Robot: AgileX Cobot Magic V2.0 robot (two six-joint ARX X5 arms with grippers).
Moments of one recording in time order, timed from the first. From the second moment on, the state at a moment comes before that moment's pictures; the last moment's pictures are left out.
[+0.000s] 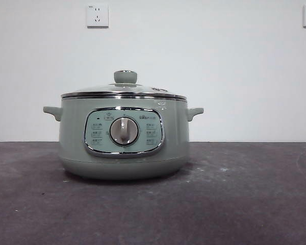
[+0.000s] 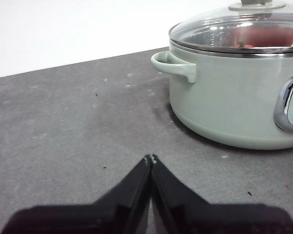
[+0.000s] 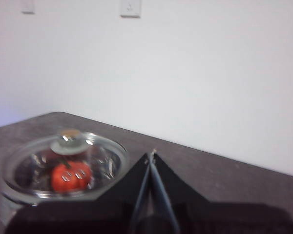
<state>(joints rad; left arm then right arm) -0.03 0.00 0.02 -0.17 0.16 0.13 0.08 0.31 0.52 -0.13 -0.35 -0.11</state>
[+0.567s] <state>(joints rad) -0.03 0.00 0.02 -0.17 0.16 0.13 0.08 0.04 0.08 -0.08 -0.07 -0.03</state>
